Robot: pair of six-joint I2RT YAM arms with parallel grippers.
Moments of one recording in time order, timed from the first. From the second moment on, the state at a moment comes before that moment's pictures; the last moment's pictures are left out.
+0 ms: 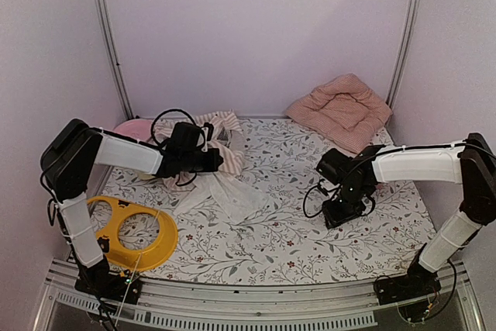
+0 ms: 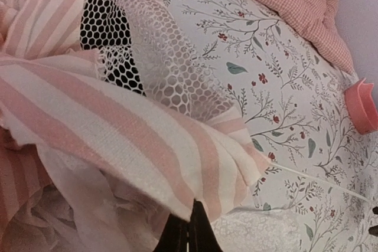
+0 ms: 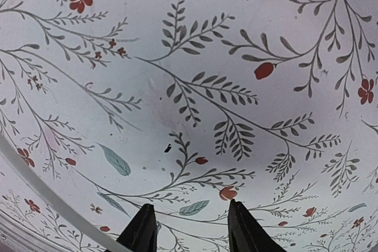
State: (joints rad) left arm -0.57 1.88 1.04 0.22 0.04 -0.44; right arm 0.75 1.60 0.98 -0.84 0.03 0.37
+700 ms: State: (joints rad) left arm -0.57 1.72 0.87 0.32 0.18 -0.65; right arm 0.88 1.61 1.12 -0.75 -0.06 0.39
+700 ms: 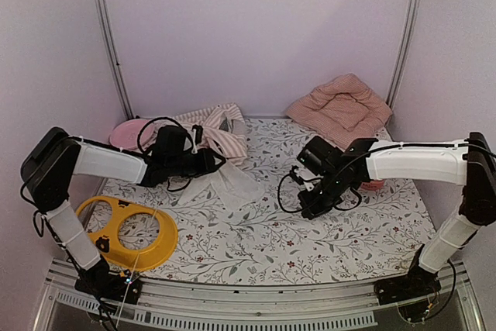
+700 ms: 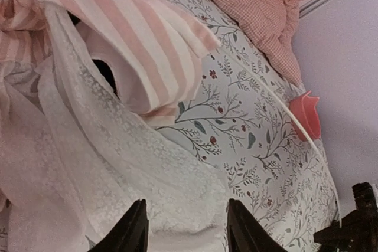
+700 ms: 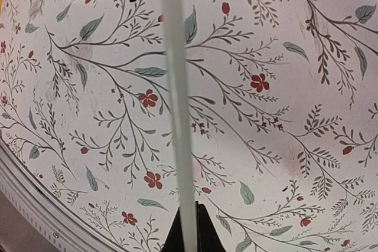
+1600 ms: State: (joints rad) left arm -0.80 1.88 0.98 0.59 0.15 -1.07; right arm 0.98 1.76 1.27 -0.65 -0.03 0.42
